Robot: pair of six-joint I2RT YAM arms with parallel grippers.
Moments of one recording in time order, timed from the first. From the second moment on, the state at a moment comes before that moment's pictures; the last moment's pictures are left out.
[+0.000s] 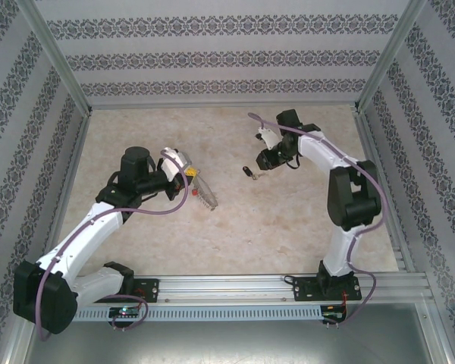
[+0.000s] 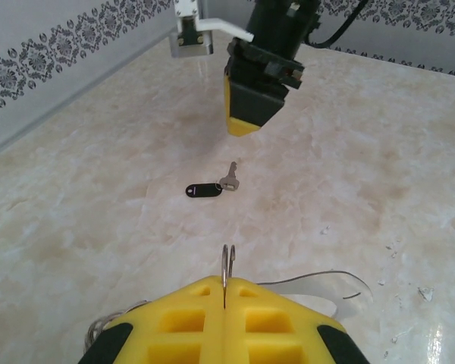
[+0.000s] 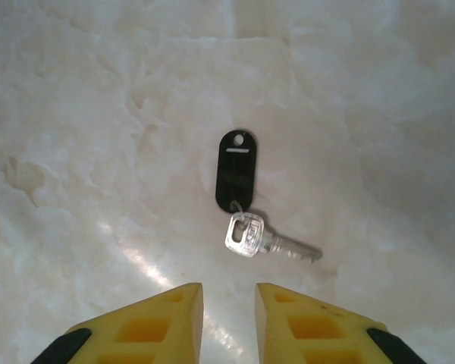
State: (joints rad) left arm -0.32 1.09 0.80 -0.19 0.59 0.34; right arm 0.24 1.94 1.49 -0.79 -0.43 -0.25
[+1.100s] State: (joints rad) left arm -0.31 1.10 0.80 -0.19 0.62 0.32; right arm 0.28 2.20 1.65 -0.96 -0.44 -0.35
